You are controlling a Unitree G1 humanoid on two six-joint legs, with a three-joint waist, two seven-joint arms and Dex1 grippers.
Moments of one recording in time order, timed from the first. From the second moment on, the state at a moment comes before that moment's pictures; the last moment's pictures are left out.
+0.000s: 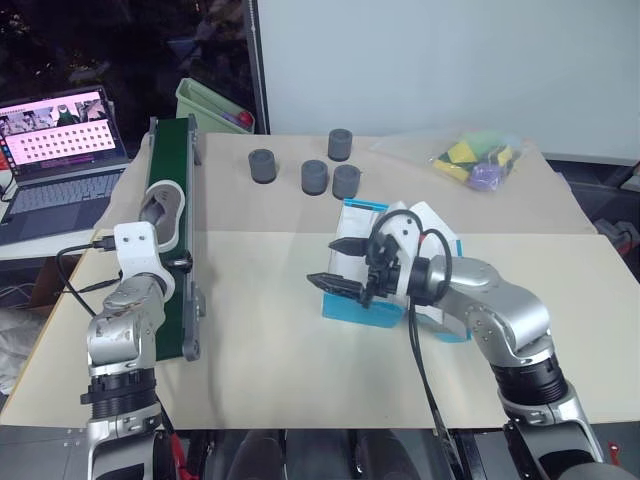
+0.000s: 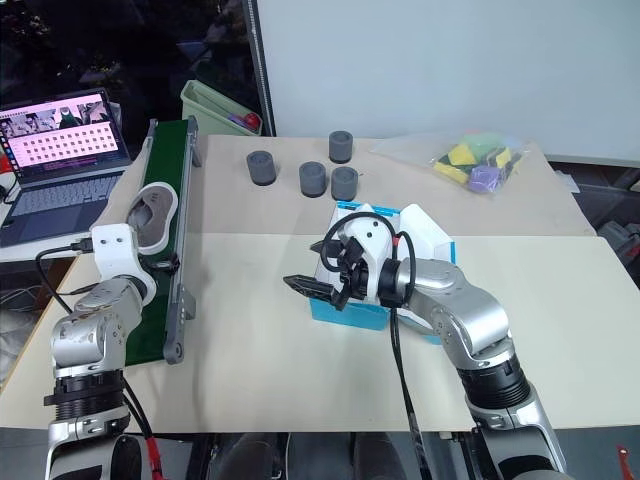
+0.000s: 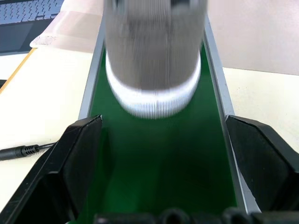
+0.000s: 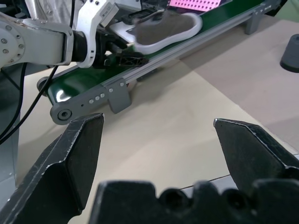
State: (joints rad) left arm -0.40 0.37 0.35 -0.06 -0.18 0.85 0.02; right arm -0.54 -0.45 0.14 -0.35 0.53 0.77 0.70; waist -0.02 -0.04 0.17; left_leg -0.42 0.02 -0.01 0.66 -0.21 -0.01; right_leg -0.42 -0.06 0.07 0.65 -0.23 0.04
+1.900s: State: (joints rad) left arm -0.41 0.27 0.01 -0.34 -0.24 0.61 -0.29; right arm -0.76 -0.07 -0.32 0.06 1.04 1.15 0.18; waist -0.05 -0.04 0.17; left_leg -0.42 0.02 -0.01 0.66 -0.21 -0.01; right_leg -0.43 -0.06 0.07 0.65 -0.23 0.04
